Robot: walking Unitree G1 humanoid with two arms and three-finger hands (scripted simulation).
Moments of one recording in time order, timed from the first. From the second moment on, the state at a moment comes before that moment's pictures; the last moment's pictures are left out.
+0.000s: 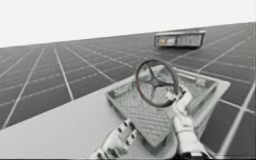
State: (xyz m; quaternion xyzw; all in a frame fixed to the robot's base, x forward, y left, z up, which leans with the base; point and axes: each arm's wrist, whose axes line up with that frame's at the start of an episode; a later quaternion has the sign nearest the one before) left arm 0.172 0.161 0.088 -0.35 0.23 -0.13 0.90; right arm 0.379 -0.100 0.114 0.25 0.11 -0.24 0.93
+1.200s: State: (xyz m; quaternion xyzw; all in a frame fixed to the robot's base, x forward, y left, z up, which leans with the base) left arm 0.186 0.150 0.093 -0.35 0.22 -0.15 0.90; right arm 0.381 -0.099 0.116 0.26 0.10 -0.23 0.93
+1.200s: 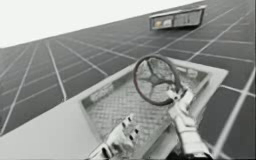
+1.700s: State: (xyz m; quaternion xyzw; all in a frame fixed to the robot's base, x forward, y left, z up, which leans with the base) left arm 0.186 0.149 0.093 -0.34 0.23 -0.15 0.90; right arm 0.378 -0.110 0.106 0.26 0.11 -0.25 0.93
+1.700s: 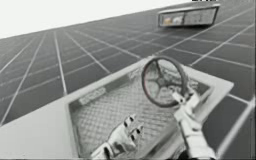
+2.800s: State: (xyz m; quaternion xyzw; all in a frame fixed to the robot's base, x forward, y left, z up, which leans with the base) left arm 0.185 0.152 0.088 -0.36 0.23 -0.15 0.89; right arm 0.375 -0.103 0.100 0.24 0.13 -0.25 0.93
